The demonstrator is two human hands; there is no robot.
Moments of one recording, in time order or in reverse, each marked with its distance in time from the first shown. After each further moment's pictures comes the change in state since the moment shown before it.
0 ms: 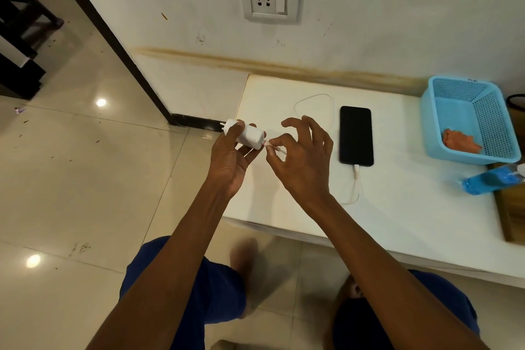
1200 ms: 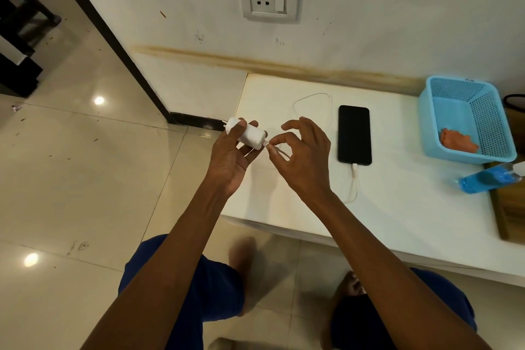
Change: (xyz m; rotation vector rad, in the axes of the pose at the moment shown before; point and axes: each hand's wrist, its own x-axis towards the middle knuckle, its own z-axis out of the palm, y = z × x) left_hand -0.001 -0.001 0.000 0.024 -0.071 -0.011; right_hand -0.001 0.019 0.009 0.141 -0.009 -0.005
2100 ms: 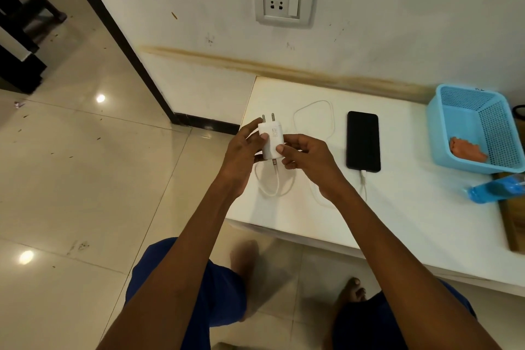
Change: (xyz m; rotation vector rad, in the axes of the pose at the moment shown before) left_hand 0.008 0.000 -0.002 0.453 -0.033 0.063; right_hand 0.022 0.013 0.000 0.886 -0.424 0.561
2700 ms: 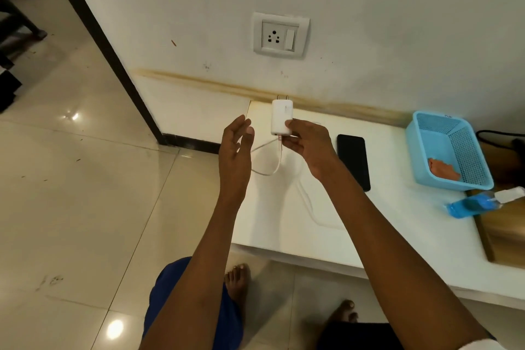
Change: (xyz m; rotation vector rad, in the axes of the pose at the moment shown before) left_hand 0.013 0.021 -0.001 -0.023 0.222 0.373; right_hand 0.057 -0.049 0.003 0.349 0.190 0.011
